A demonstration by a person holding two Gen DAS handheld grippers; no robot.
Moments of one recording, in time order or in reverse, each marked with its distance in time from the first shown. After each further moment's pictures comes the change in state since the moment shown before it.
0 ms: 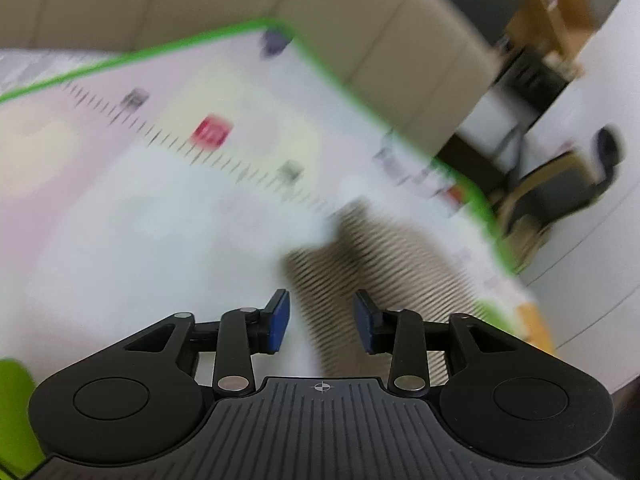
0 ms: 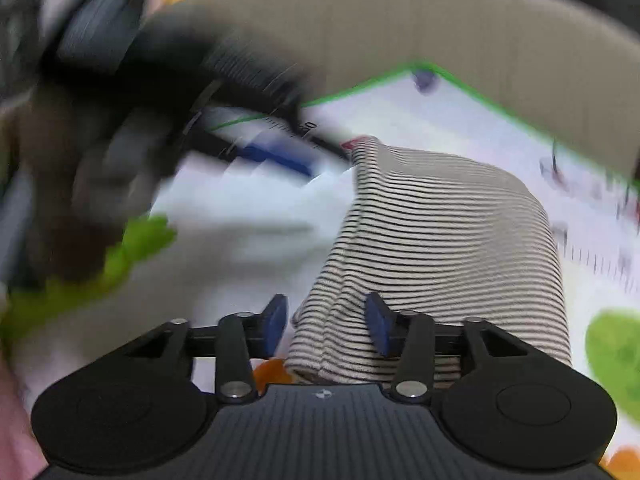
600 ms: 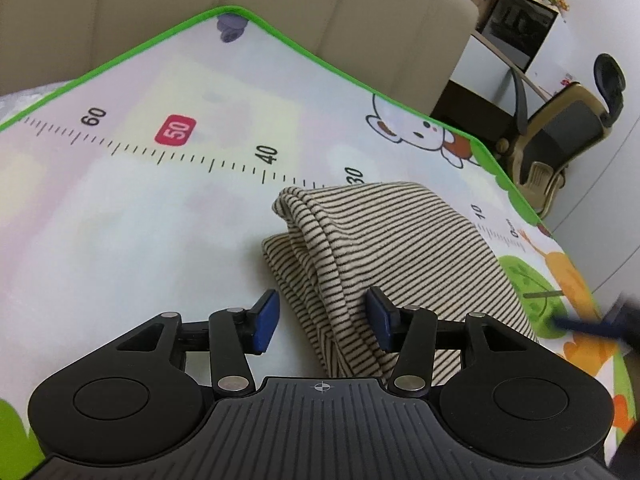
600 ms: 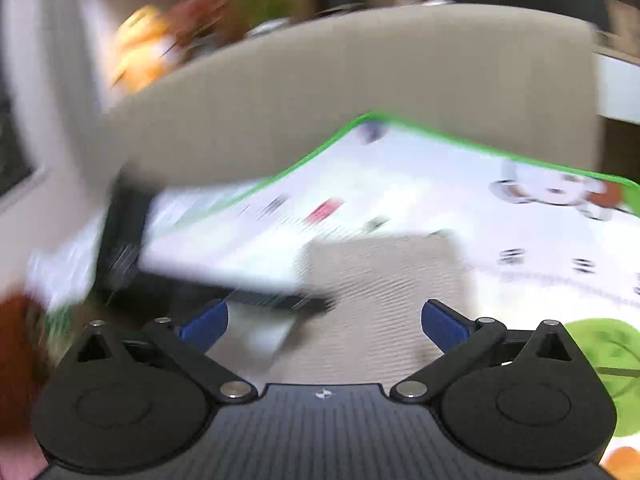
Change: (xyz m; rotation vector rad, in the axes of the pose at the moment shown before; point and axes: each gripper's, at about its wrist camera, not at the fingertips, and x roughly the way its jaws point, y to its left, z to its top) left arm 0.042 -0.020 -0.012 0.164 0.097 0.097; right arm -0.061 -0.099 0.044 0.368 -0.123 0.000
